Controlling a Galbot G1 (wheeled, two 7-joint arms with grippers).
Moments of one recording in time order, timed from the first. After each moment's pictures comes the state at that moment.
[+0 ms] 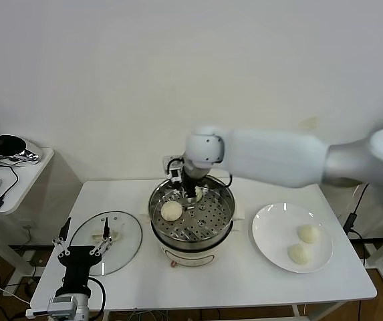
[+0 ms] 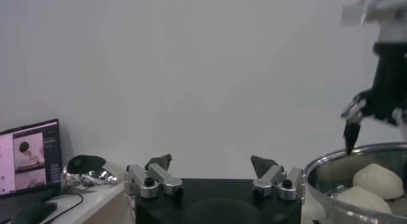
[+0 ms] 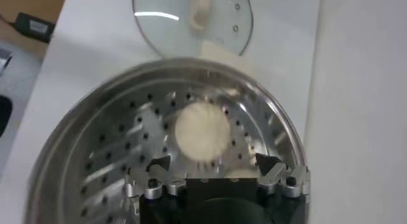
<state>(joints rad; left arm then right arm) 1.68 -1.29 -0.54 -2.26 0.01 0.05 -0.28 0.73 1.12 -1.40 1.47 0.56 -0.60 -0.89</state>
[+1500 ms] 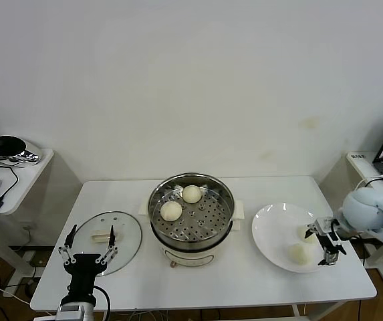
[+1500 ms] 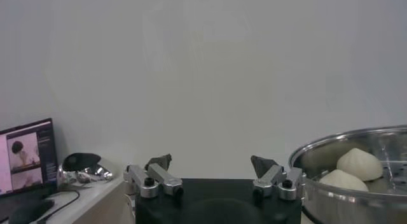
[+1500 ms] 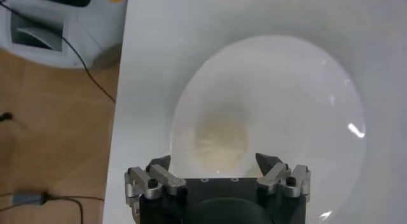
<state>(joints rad) 1.72 -1.32 -0.52 -2.27 0.07 0.04 -0.28 -0.04 0.37 -0.86 1.56 -0.13 -0.19 -1.07</state>
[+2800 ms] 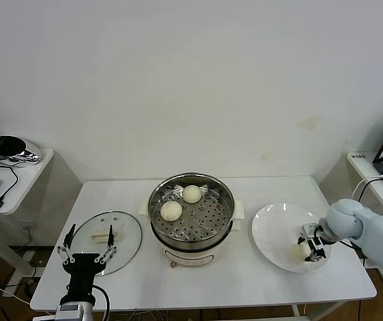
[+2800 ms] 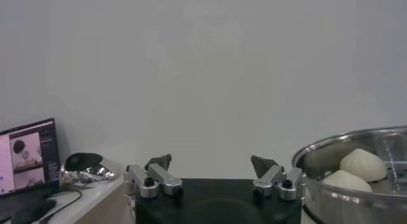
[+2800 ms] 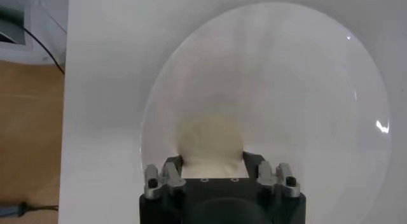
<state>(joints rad) 1.72 -1.32 -0.52 -2.27 0.07 0.04 -0.29 -0.15 0.48 -0.78 1.43 -0.17 -0.21 -1.01</state>
